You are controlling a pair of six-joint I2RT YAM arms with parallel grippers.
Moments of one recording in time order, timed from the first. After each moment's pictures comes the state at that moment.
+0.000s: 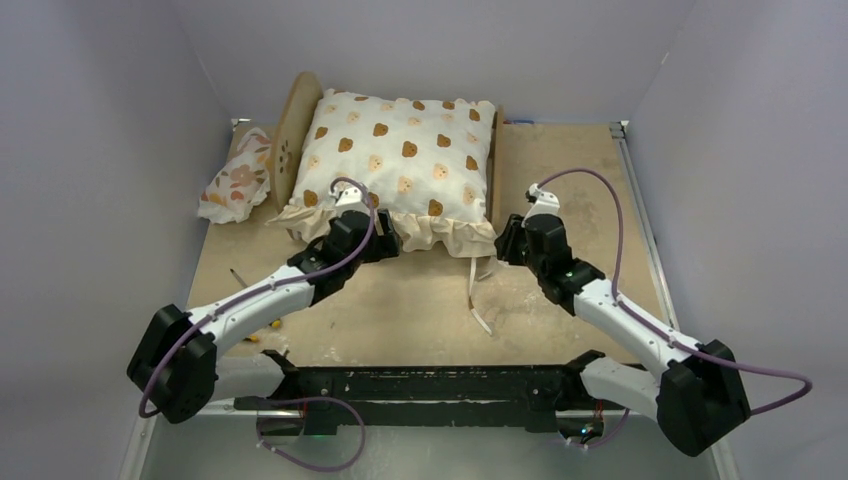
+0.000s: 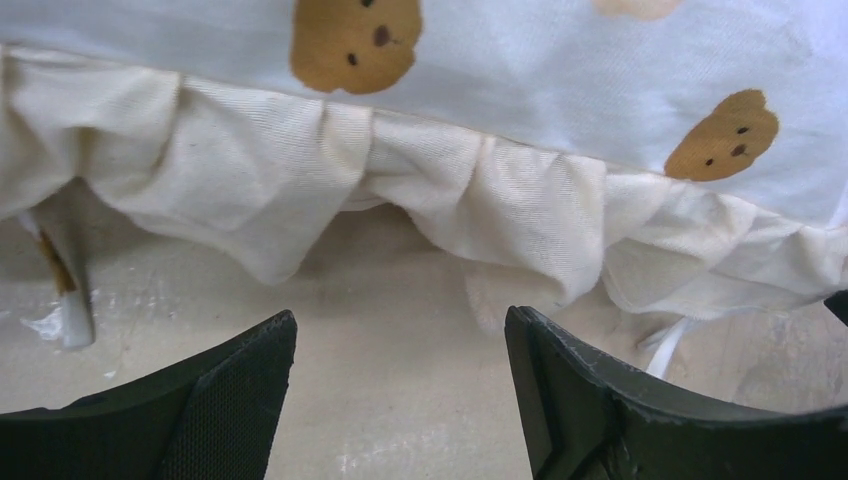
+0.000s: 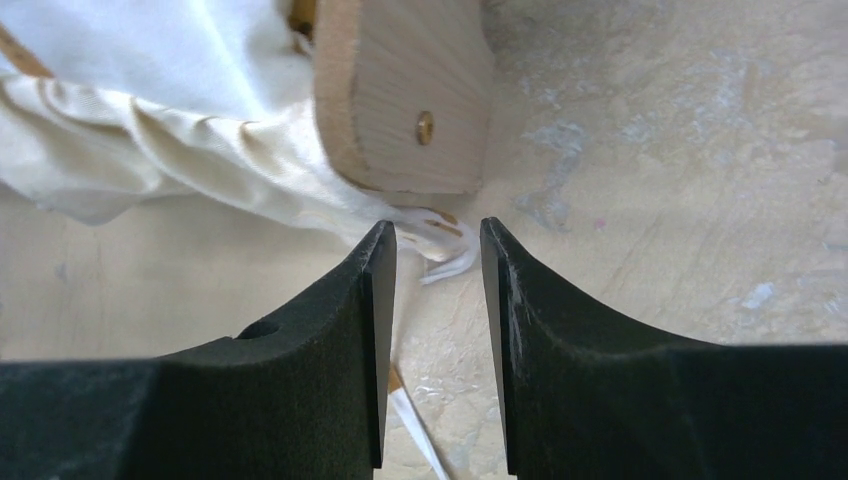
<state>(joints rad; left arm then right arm) -0.66 1.21 0.71 -0.08 -0.36 -0.65 0.48 1.08 0.61 -0.07 0.19 0.48</state>
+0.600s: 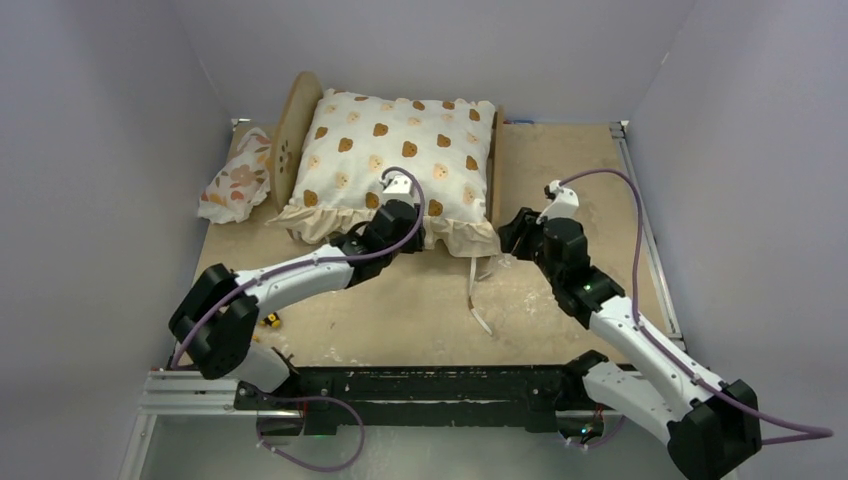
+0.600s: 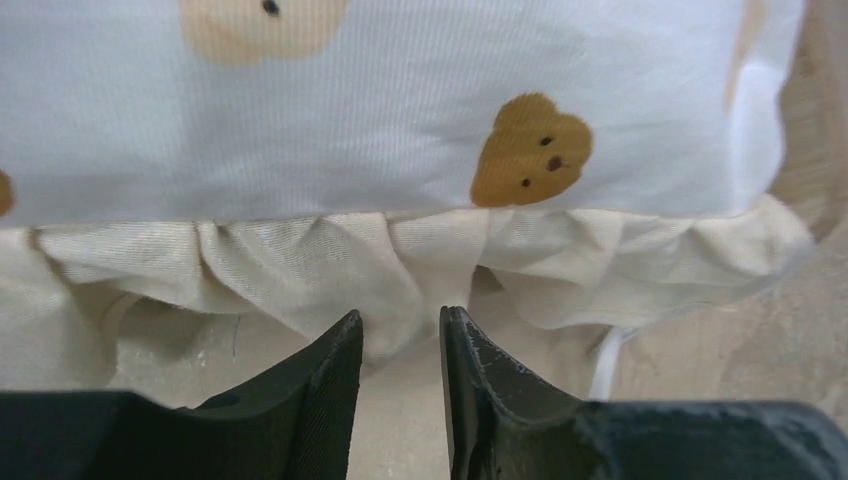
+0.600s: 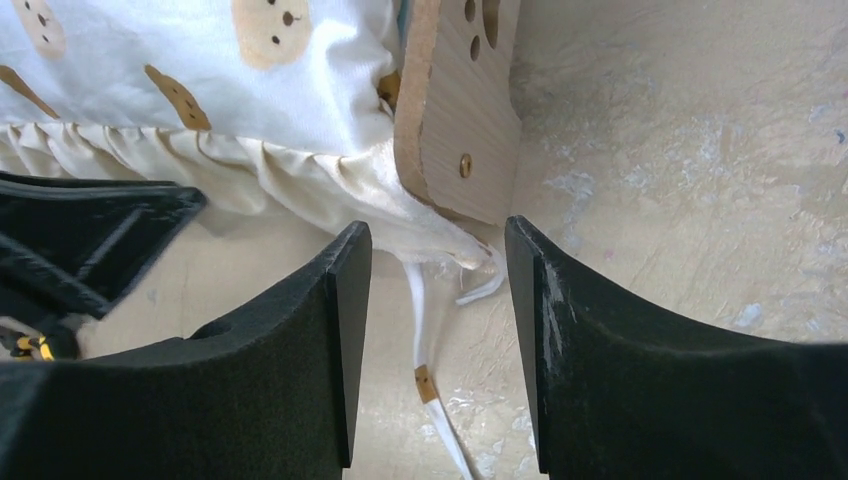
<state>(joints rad) -0.80 1.47 0.94 -0.03 -0.36 -0.55 0.48 0.89 0.60 -0.07 0.23 0.50</state>
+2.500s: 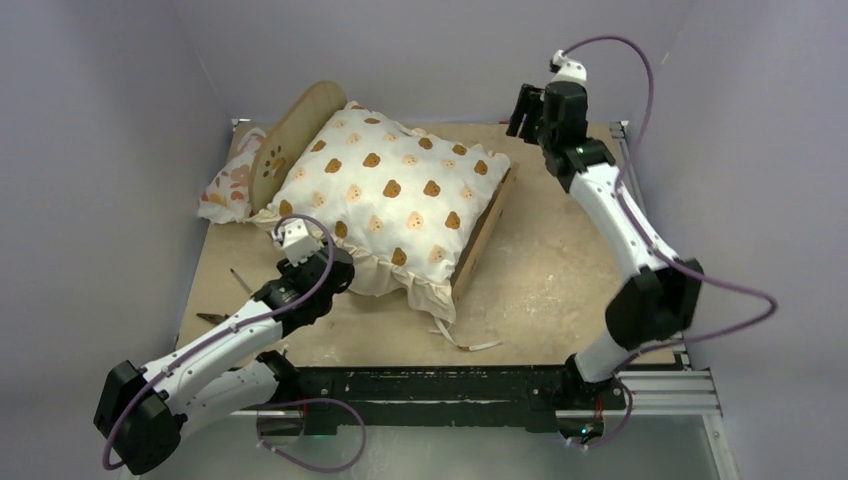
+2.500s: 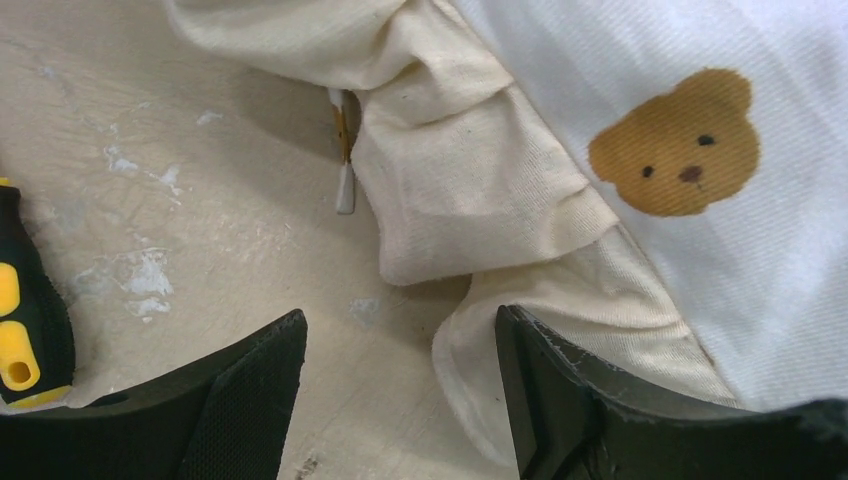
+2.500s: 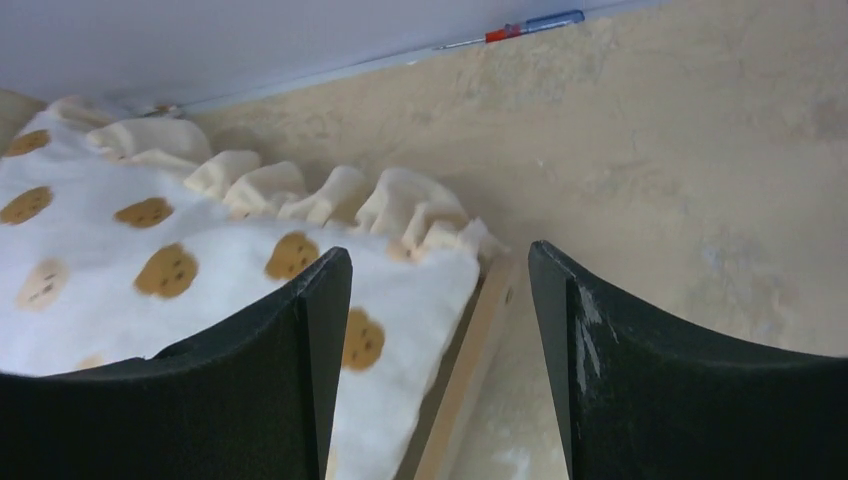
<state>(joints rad) -0.69 0.92 0.57 -0.51 -0.75 -0.96 0.30 1.51 1.50 -0.33 0.28 0.34</state>
